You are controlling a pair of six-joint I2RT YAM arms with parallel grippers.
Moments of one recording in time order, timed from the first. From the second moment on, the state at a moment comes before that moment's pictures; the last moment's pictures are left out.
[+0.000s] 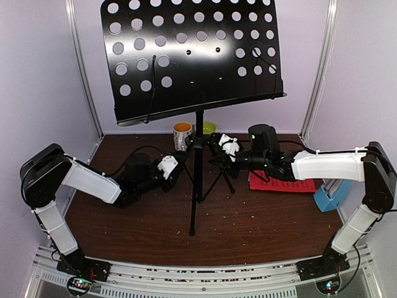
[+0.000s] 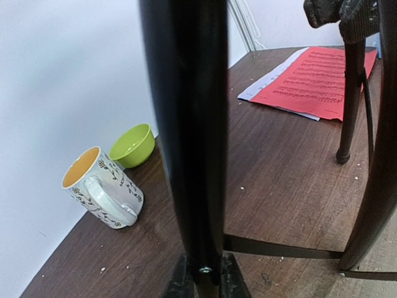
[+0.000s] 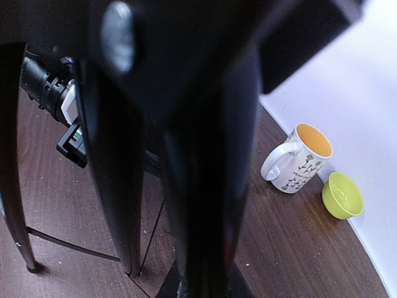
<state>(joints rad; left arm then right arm) -0.74 1.74 0.72 0.80 0.00 0.44 0.74 1.61 1.04 0.22 -0.28 -0.40</state>
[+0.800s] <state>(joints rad) -0.58 1.81 0.99 0.52 0.27 0.64 0.66 1.65 1.15 0.14 -0.31 -0.45</state>
